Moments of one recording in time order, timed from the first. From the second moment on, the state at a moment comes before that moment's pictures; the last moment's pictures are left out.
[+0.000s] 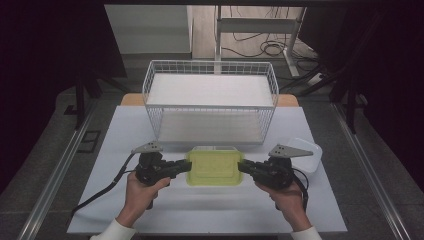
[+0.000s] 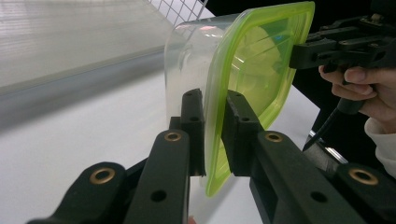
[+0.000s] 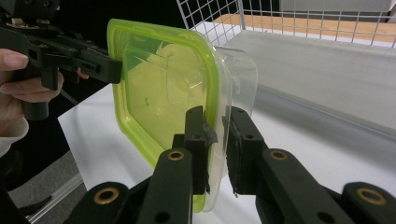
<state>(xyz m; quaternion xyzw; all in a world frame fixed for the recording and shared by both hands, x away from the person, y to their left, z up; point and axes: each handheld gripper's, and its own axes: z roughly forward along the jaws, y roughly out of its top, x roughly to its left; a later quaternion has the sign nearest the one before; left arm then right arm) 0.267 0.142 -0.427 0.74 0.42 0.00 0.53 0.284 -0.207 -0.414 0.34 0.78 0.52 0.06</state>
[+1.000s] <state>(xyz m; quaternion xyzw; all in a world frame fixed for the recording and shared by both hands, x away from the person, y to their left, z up) 0.319 0.145 -0.333 0.74 0.38 0.04 0.55 0.323 -0.207 -0.326 0.33 0.75 0.56 0.10</state>
